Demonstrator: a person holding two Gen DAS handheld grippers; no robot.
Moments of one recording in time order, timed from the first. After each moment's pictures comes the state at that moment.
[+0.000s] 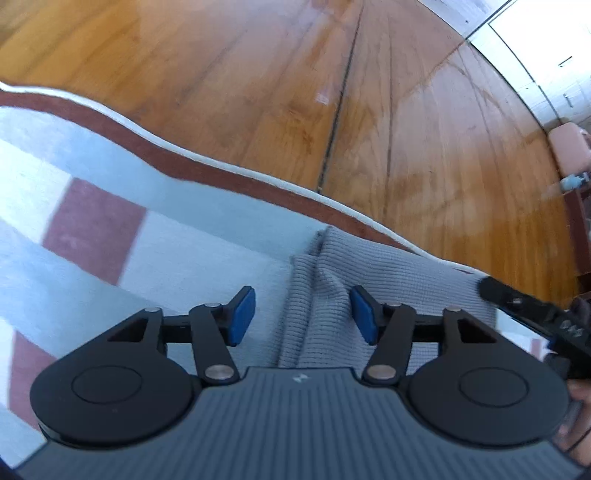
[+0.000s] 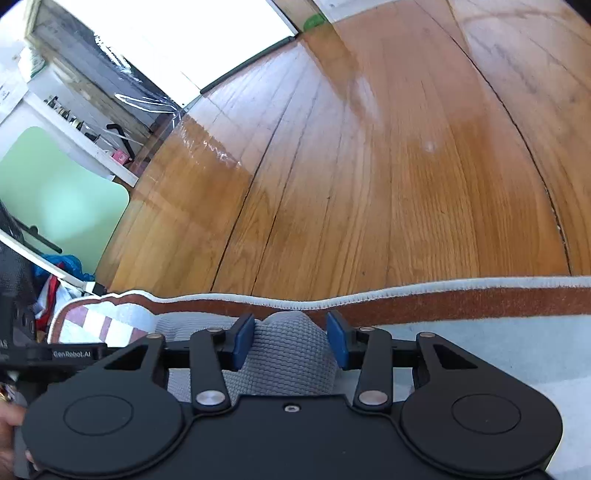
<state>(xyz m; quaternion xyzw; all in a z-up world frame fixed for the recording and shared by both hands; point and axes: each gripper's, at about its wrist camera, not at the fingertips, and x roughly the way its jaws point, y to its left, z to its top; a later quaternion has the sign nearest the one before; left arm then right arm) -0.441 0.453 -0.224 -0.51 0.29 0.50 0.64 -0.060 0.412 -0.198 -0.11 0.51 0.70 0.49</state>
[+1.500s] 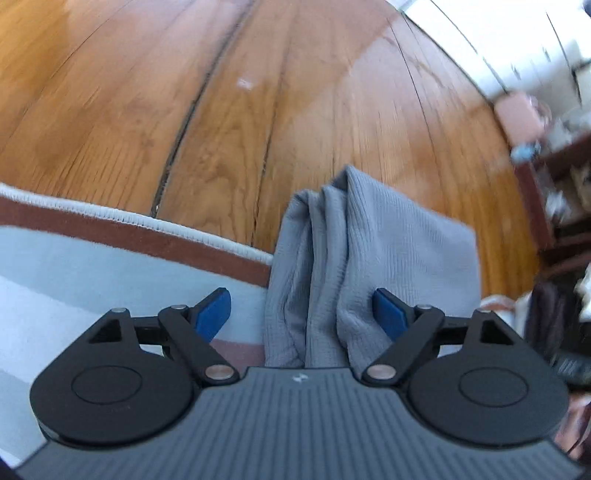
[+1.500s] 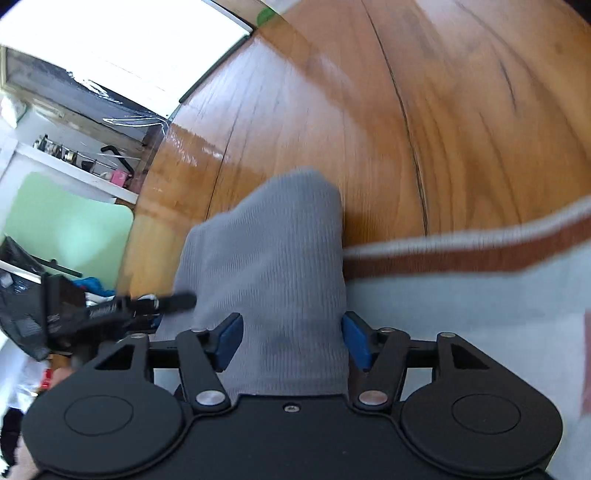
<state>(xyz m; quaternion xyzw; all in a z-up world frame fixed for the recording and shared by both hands) -0.341 0.501 -0.252 -0.53 0.27 0.40 0.70 0.065 0.380 -0.205 -0.08 0.59 0.66 0.45</state>
